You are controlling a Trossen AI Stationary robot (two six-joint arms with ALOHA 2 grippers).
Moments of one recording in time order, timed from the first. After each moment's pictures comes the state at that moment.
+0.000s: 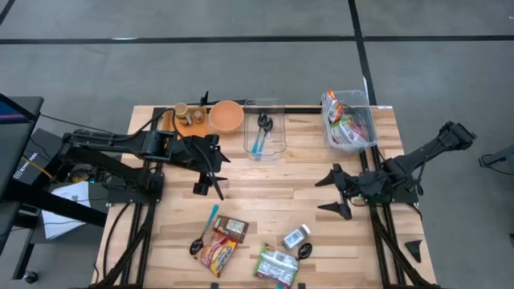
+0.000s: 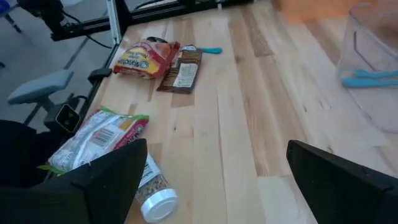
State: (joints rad) left arm -0.08 1.20 1.21 -0.77 -0.13 0.23; right arm 0.50 0.70 0.46 -0.25 0.34 0.41
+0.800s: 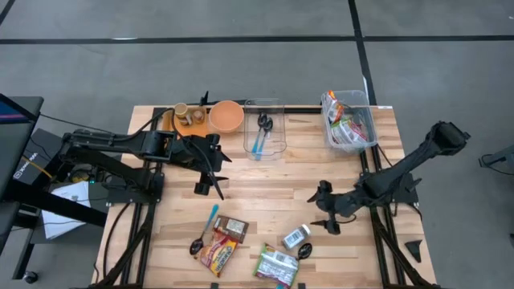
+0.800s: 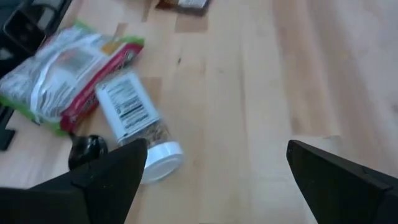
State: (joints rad) left arm -0.09 1.20 1.21 -0.74 -0.13 0.23; right arm 0.56 1.12 0.45 -0.09 0.30 0.42
